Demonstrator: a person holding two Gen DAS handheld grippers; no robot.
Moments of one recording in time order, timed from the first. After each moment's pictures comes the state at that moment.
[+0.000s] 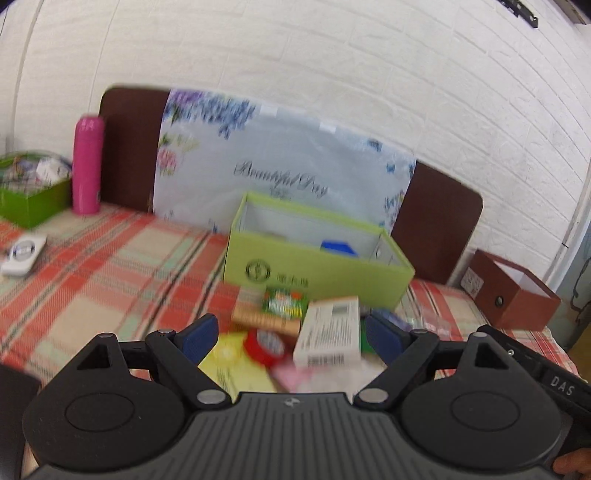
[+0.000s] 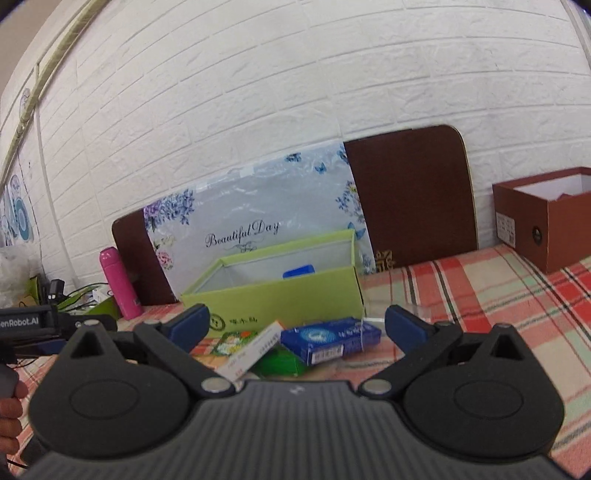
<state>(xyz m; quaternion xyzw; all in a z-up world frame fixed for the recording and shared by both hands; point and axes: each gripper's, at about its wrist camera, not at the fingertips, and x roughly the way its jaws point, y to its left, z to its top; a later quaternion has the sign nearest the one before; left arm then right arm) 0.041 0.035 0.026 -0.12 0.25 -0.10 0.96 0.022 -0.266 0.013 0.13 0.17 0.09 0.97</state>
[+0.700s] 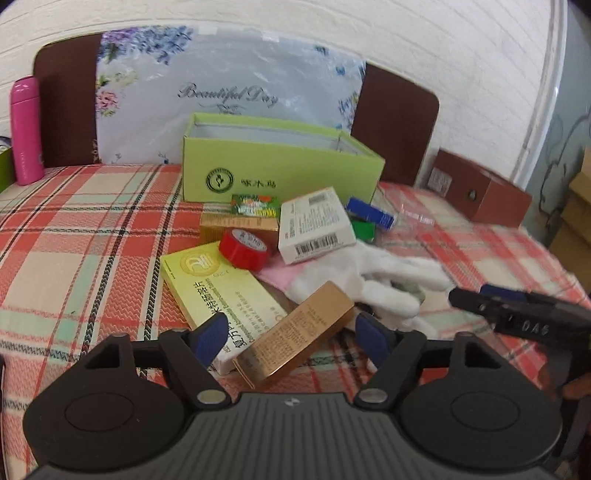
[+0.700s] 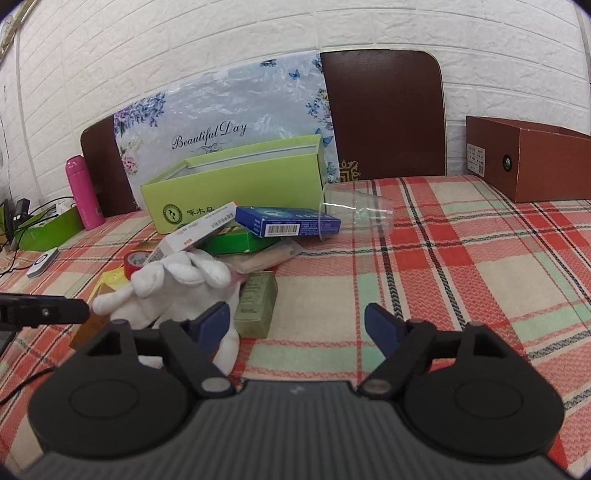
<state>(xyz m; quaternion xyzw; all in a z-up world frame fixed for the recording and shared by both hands) 0.044 0.033 -0.038 -0.03 0.31 -0.21 0.93 0.004 -0.257 -0.046 0.07 0.27 0.05 0.96</state>
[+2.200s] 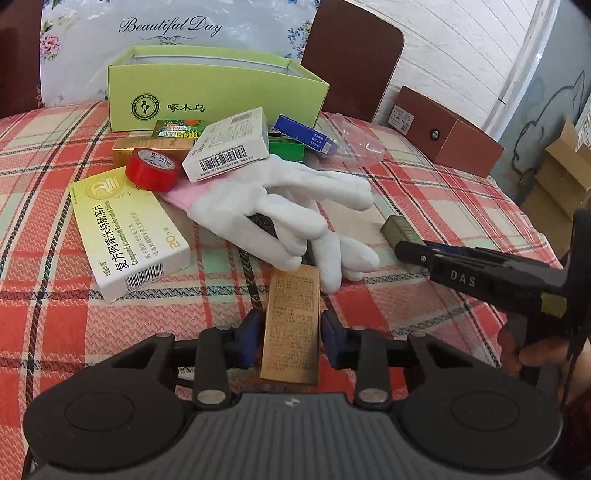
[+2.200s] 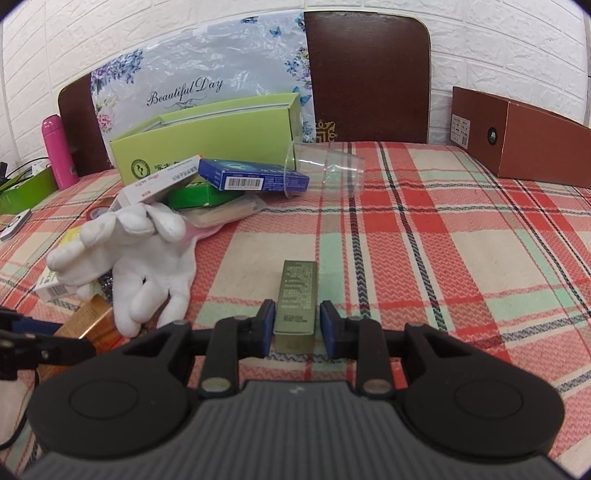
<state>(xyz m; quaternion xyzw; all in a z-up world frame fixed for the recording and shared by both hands) 0.028 -0.023 -0.056 -0.04 0.40 -0.26 0.88 0.014 -0.272 -0.066 0.03 0.33 0.02 0.94</state>
